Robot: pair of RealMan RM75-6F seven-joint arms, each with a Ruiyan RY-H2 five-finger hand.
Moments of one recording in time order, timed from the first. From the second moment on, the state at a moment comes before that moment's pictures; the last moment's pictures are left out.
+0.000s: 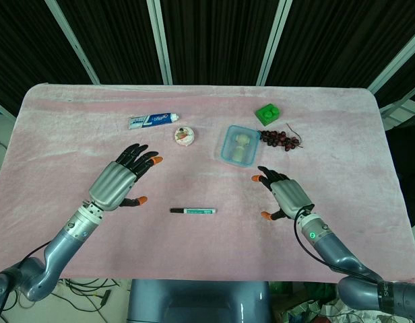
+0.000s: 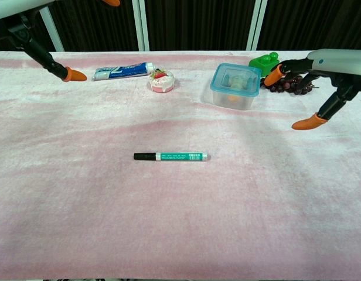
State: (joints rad) left arm -0.62 -1.31 -0.19 -1.66 1.54 1.14 0.17; right arm 0.70 -1.18 0.14 -1.80 -1.02 0.81 -0.14
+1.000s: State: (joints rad) left arm -0.42 -1.18 -0.10 -1.67 1.52 1.34 0.16; right arm 0.79 -1.72 0.19 -1.39 -0.91 0.78 -0.11
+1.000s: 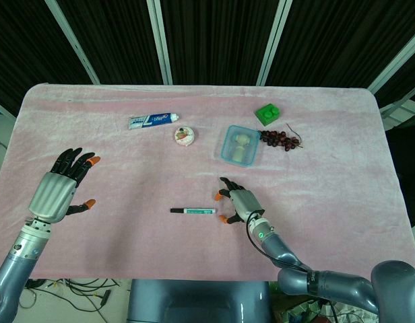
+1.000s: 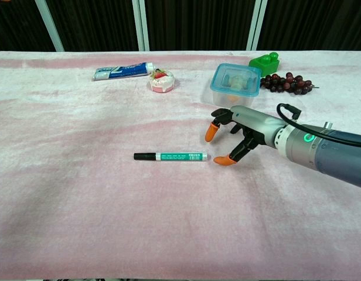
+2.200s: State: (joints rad) left arm -0.41 -1.20 -0.12 -1.64 1.50 1.36 0.18; right arm 0.80 -1.88 0.20 -1.31 -0.88 0.87 -0.22
